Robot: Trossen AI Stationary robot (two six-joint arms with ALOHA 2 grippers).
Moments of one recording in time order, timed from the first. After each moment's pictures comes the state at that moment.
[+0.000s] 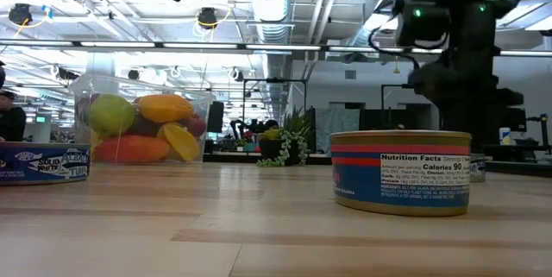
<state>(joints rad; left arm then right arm) 0.20 1.04 1.06 -0.35 0.03 -0.43 -0.16 1.26 0.69 -0.85 0.00 0.99</state>
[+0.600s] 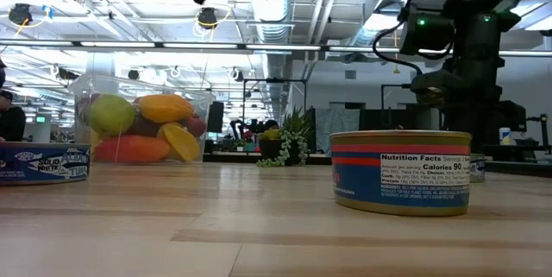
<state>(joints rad) 0.20 1.15 1.06 -0.14 0.03 -0.43 -0.19 1.26 0.59 -0.74 -0.06 0.94</state>
